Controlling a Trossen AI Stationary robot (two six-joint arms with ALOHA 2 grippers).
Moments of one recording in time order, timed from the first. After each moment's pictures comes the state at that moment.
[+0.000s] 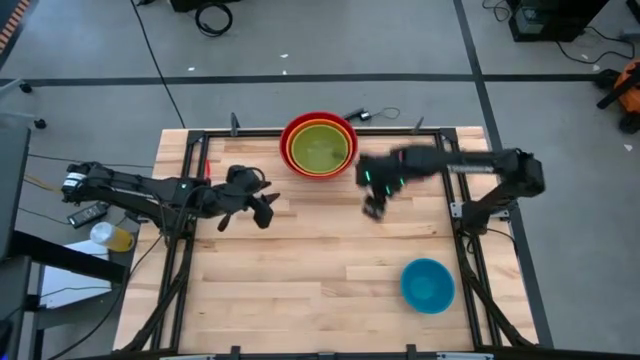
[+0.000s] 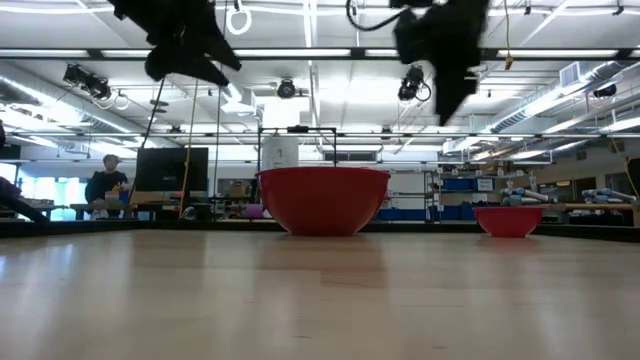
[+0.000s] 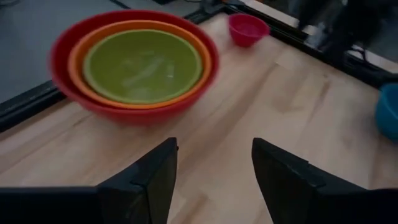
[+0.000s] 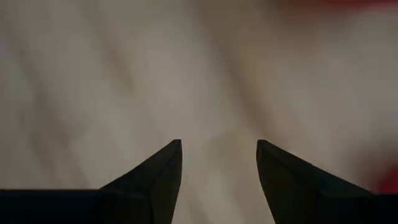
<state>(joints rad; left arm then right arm) -0.14 1.01 0.83 -0.43 -0.60 -0.58 -0.16 1.53 1.37 -1.12 -0.02 0.32</state>
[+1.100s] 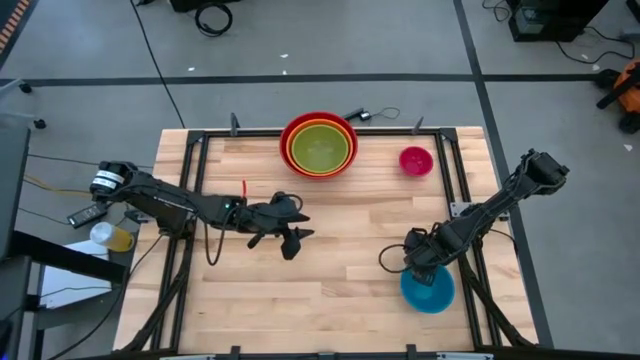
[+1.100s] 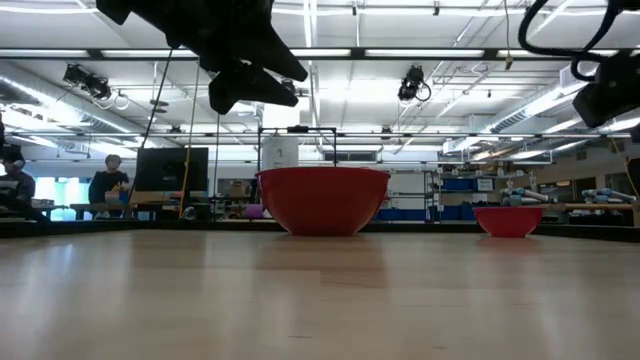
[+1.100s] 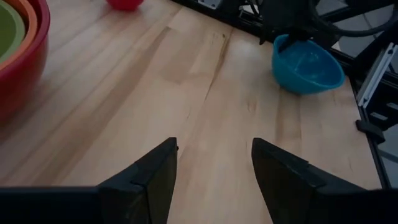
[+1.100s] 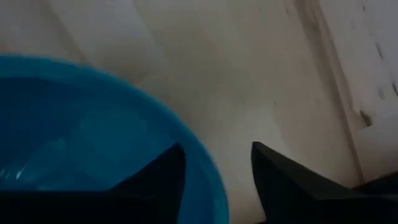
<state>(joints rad) -0.19 1.38 0.83 0.03 -0.28 -0.48 0.57 1.32 0.74 -1.00 -0.08 1.10</state>
